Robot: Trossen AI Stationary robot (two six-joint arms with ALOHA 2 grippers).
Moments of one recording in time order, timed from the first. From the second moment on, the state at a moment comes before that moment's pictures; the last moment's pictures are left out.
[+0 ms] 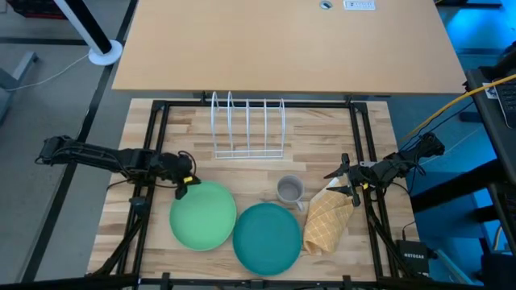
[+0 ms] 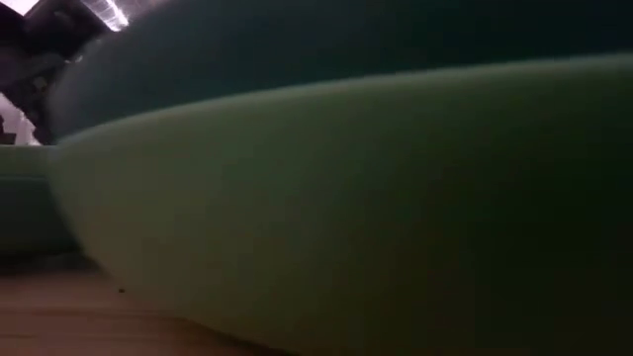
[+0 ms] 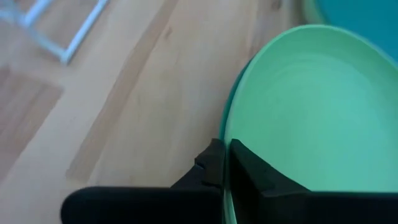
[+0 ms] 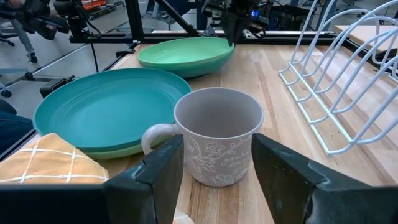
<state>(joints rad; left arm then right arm) -0.06 0.61 0.21 -0.31 -0.01 -0.44 0.53 0.01 0.14 -0.38 0.37 0.13</state>
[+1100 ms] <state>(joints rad) -0.06 0.59 0.21 0.41 -0.48 -0.09 0.53 0.01 0.14 -0.38 0.37 0.13</state>
